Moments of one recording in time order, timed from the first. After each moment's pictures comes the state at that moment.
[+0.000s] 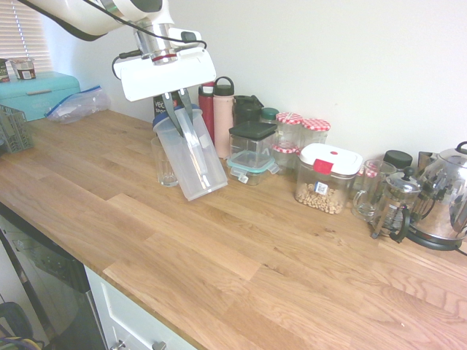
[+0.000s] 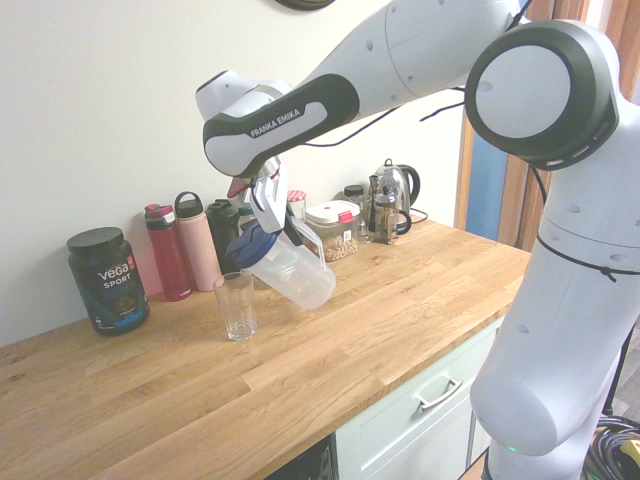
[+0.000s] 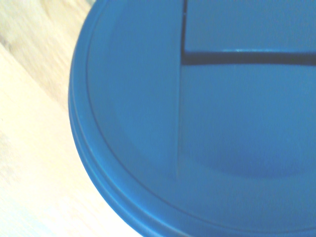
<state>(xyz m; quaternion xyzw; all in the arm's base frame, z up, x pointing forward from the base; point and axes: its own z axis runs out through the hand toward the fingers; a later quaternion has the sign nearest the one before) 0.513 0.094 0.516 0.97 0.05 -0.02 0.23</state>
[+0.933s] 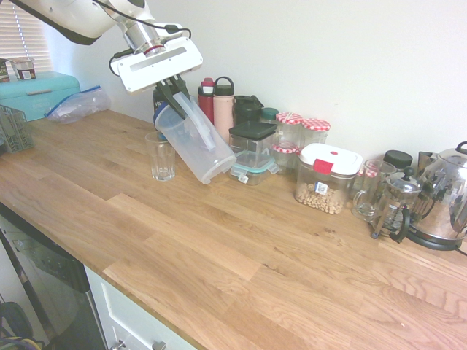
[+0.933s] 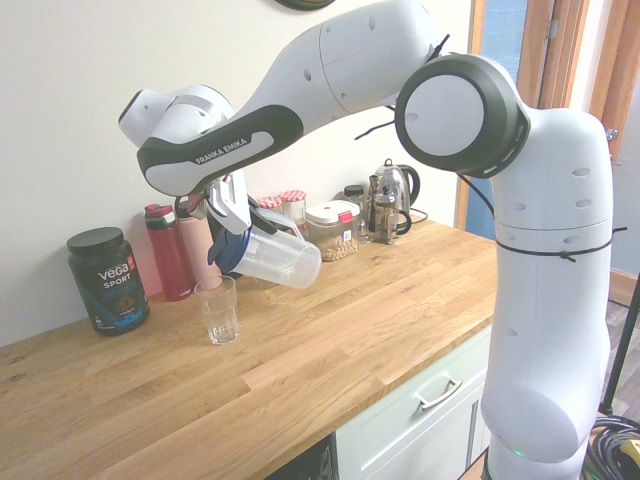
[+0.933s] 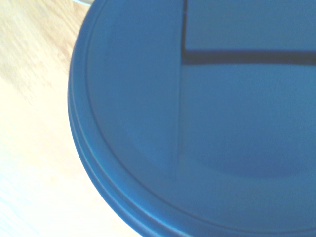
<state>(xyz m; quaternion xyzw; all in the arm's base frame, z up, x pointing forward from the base) 0.555 0.160 0.522 0.93 0.10 -0.04 0.35</state>
